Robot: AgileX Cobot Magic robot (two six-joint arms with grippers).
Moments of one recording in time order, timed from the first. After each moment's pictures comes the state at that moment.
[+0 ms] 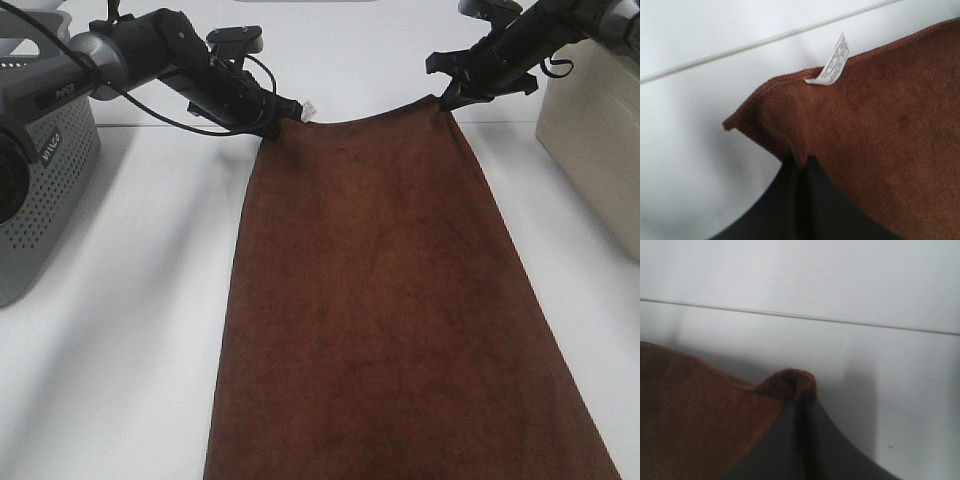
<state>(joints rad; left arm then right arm) -0.29 2.71 -2.45 -0.39 0.68 0.23 0.06 2.66 -2.49 0.48 0.88 -0.26</state>
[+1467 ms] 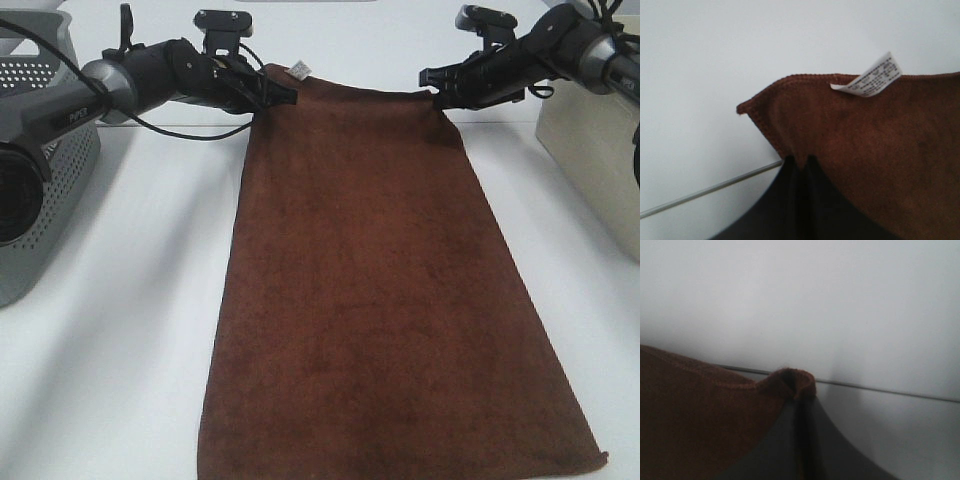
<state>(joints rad) -0.29 2.77 -2.45 -0.35 0.28 0.27 0.06 2.77 -2.49 0.59 0.61 -0.39</state>
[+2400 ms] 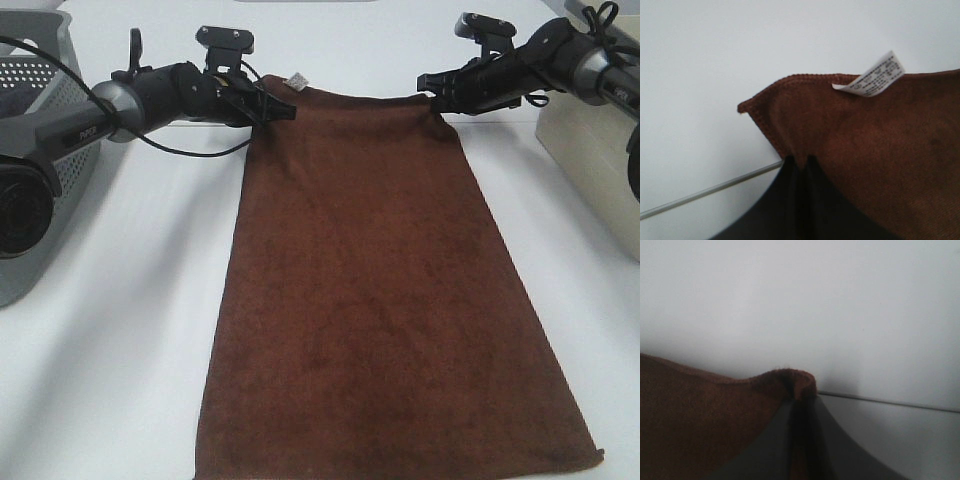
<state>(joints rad) -0.29 2.82 -2.45 -0.33 0.21 0.29 0.06 2.79 -2.49 0.63 0.55 -0.41</state>
